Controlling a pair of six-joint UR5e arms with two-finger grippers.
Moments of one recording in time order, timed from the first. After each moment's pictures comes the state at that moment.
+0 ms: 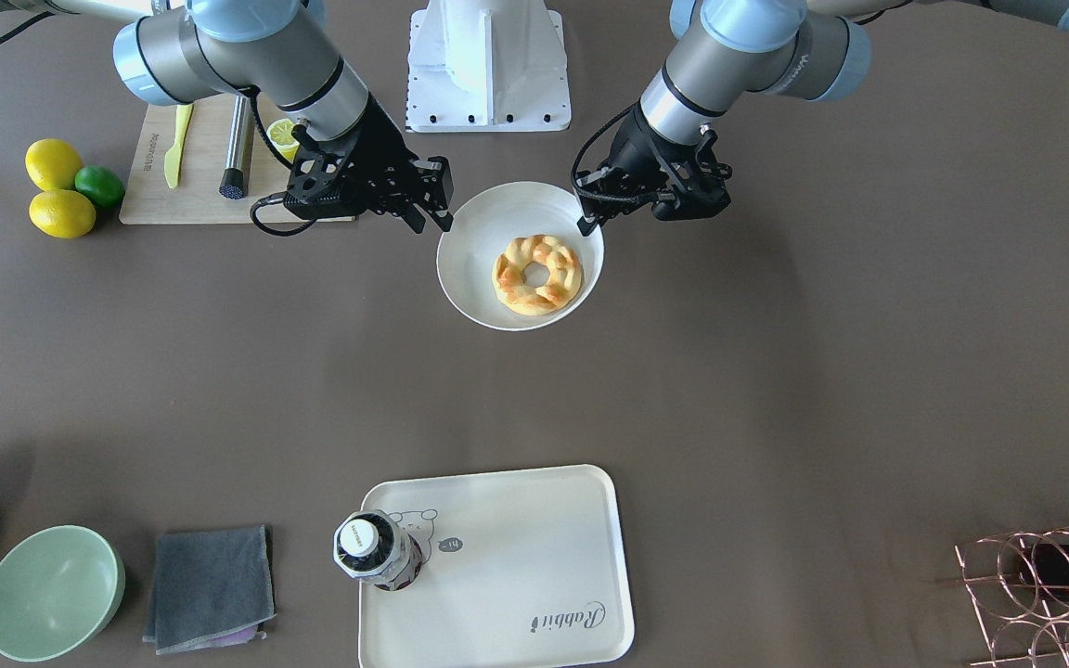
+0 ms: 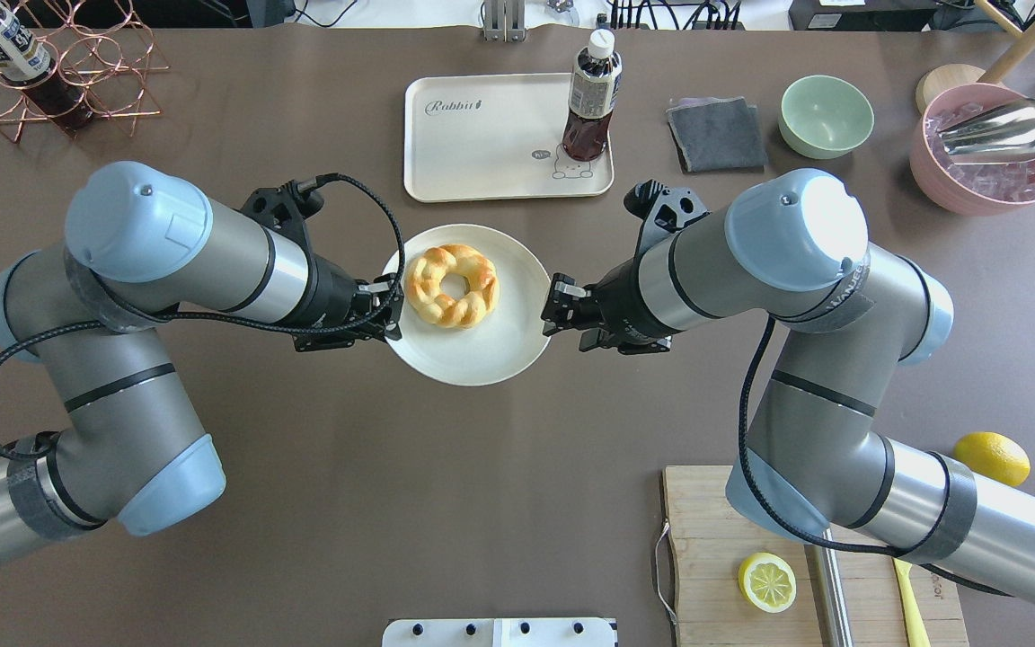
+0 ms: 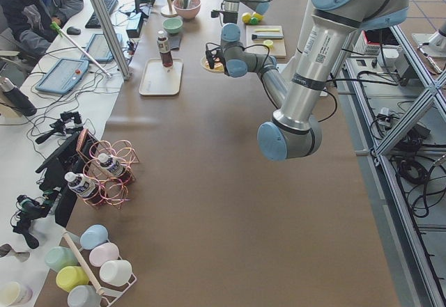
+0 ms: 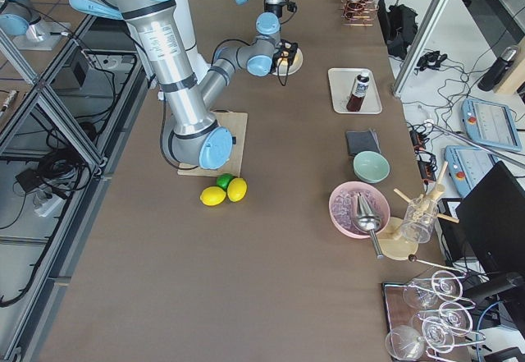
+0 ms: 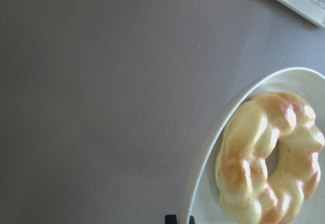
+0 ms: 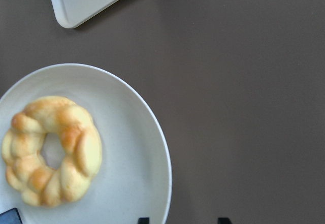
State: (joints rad) left arm -0.60 -2.03 -1.87 -1.94 -2.02 -1.64; right arm 0.57 -1.08 1.87 -1.19 1.99 1.60
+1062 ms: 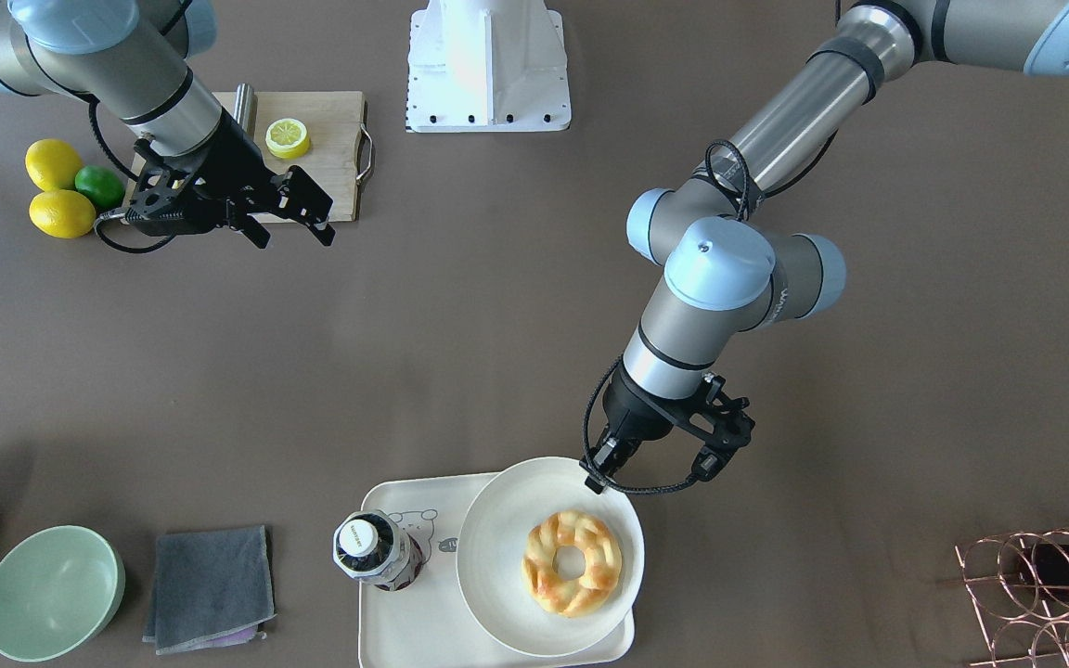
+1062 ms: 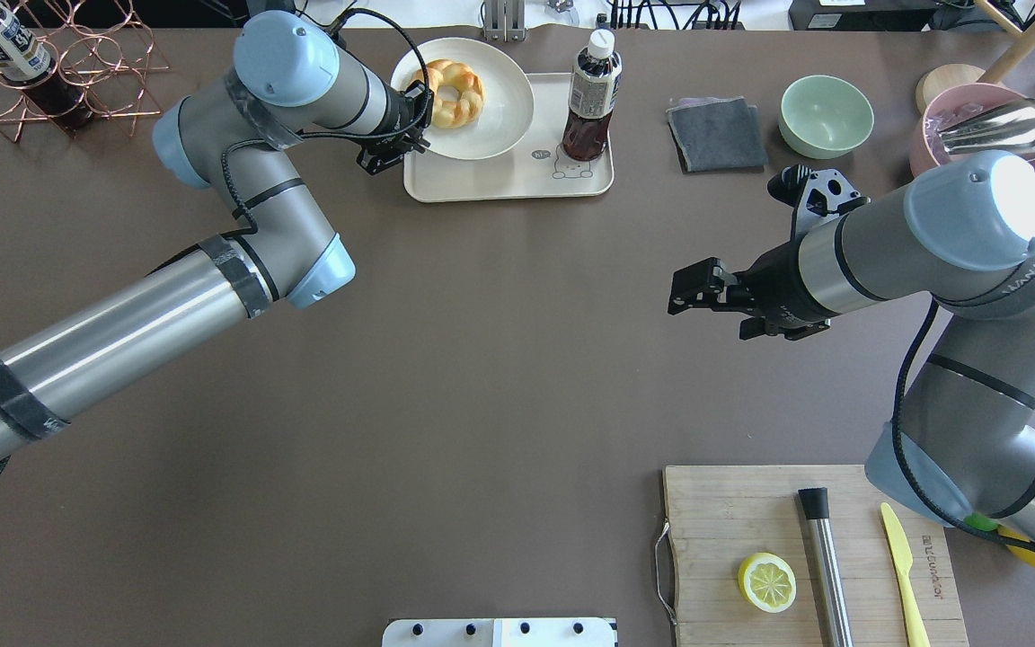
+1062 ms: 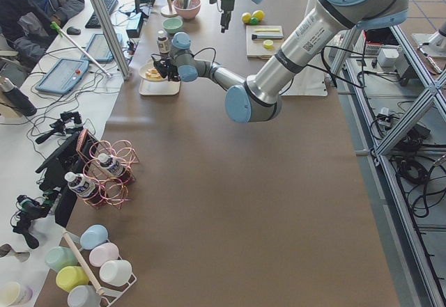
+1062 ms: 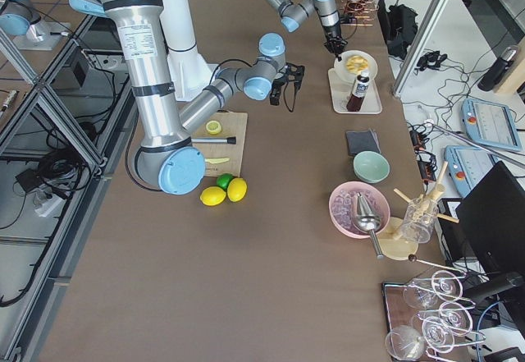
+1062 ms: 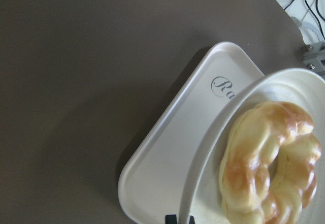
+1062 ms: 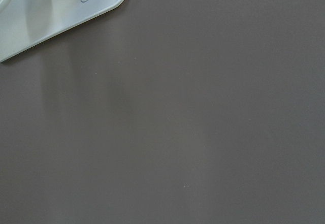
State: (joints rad) left arm -0.79 -2.44 -1.08 -2.28 -1.86 -1.94; right arm 0.70 -1.33 1.97 -1.18 2.06 1.43
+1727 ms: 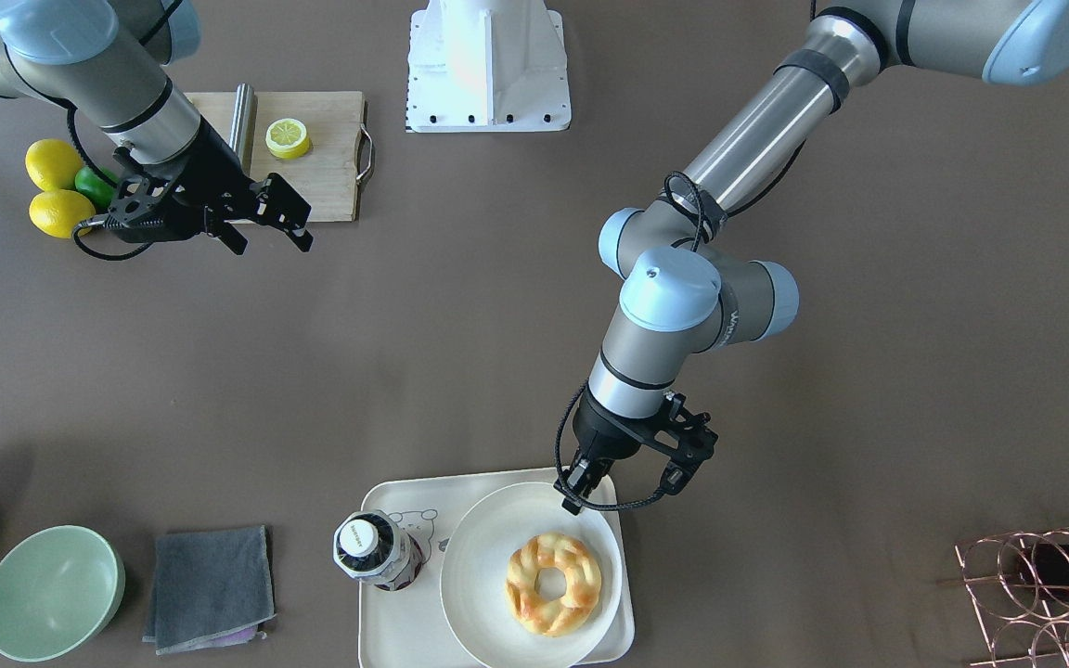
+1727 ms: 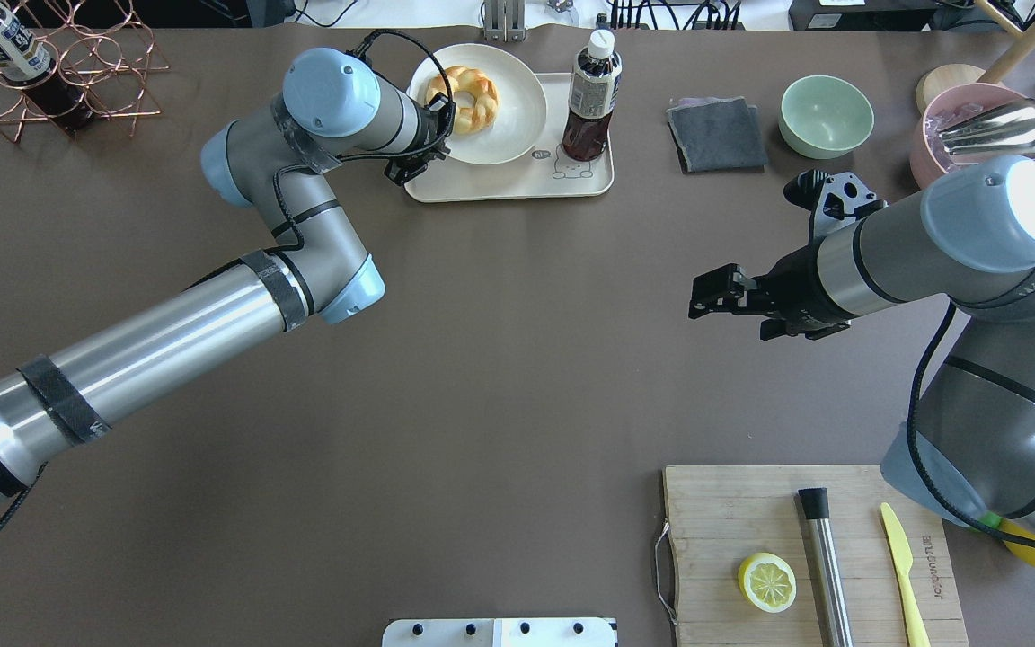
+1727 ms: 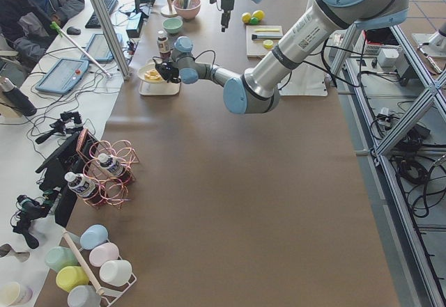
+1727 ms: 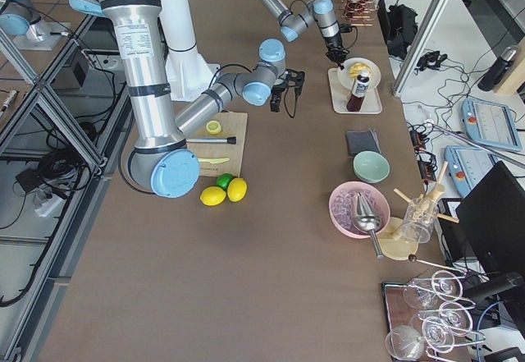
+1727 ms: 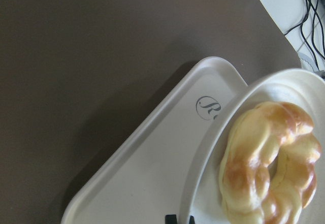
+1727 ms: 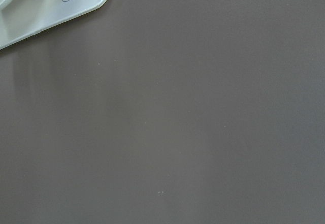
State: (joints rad) left arm -0.74 -2.51 -0.93 -2.37 -1.77 -2.00; right arm 0.71 -1.37 1.97 -1.18 2.07 1.37
